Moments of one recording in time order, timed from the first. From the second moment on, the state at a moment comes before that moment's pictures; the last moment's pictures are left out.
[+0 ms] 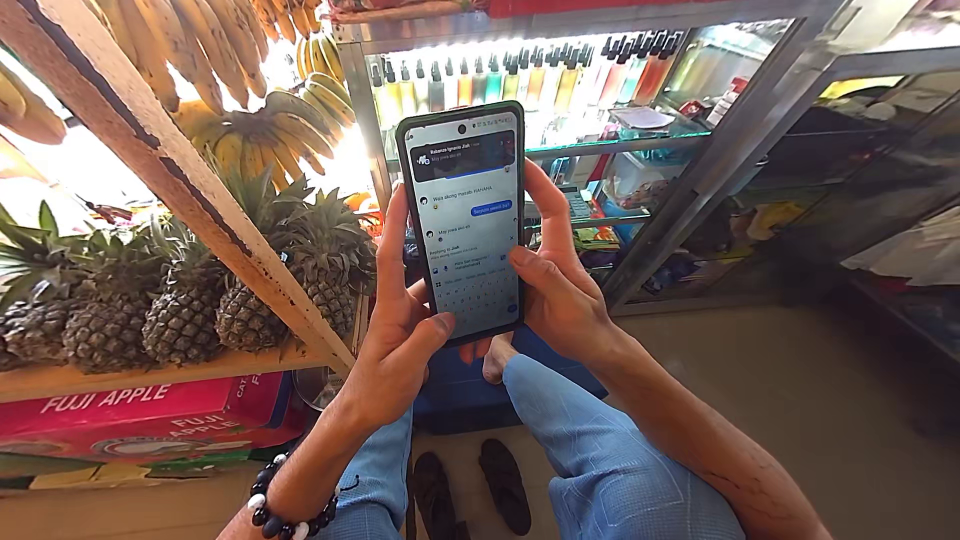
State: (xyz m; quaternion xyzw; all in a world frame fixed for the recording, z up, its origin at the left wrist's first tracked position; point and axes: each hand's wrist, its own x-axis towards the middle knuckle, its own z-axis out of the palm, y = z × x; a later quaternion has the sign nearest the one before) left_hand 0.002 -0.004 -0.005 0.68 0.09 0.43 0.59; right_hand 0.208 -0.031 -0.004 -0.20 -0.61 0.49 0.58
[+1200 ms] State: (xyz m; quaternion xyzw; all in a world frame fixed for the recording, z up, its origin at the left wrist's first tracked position) left_hand -0.001 0.000 -0.007 0.68 0.11 0.43 0.58; right_hand 0.203 -0.029 -0.008 -0.19 -0.61 0.50 0.59
